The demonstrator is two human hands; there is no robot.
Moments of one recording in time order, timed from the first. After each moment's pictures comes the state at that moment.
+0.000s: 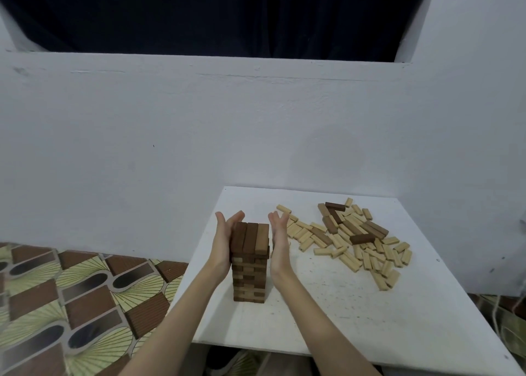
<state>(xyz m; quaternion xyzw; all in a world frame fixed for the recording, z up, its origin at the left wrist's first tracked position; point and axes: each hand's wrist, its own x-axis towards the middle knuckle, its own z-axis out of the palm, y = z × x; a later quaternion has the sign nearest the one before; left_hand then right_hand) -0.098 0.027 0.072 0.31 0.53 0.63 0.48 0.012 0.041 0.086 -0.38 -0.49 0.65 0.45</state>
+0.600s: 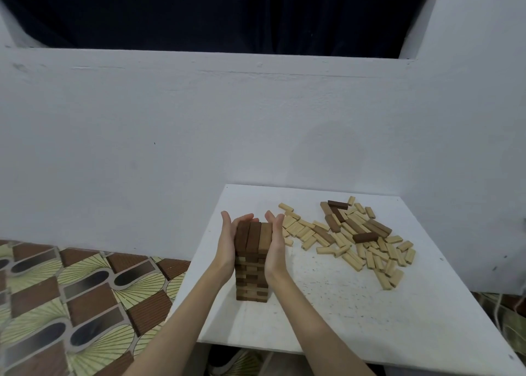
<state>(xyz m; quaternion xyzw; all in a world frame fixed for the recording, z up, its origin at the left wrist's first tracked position) -0.091 0.028 0.072 0.31 0.53 0.64 0.46 -0.014 0.040 0.066 -0.38 -0.45 0.65 0.49</state>
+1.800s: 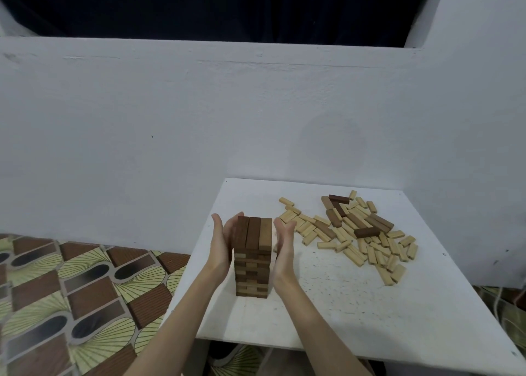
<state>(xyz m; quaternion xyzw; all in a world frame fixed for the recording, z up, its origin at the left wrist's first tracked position) -0.103 0.027 0.055 0.29 0.52 0.64 0.49 0.009 0.049 0.053 -0.39 -0.40 0.68 0.48</state>
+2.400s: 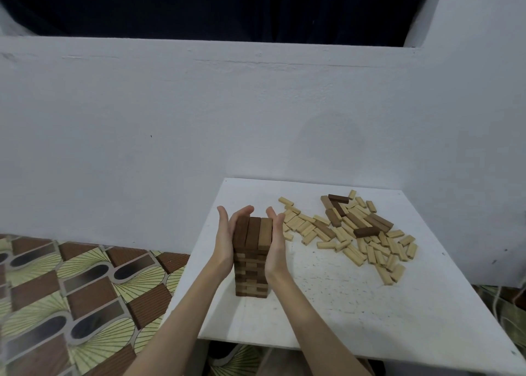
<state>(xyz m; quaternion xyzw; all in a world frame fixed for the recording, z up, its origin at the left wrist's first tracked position) -0.093 0.029 0.065 0.36 0.53 0.63 0.44 -0.014 0.047 0.050 -0.37 -0.46 0.65 0.47</state>
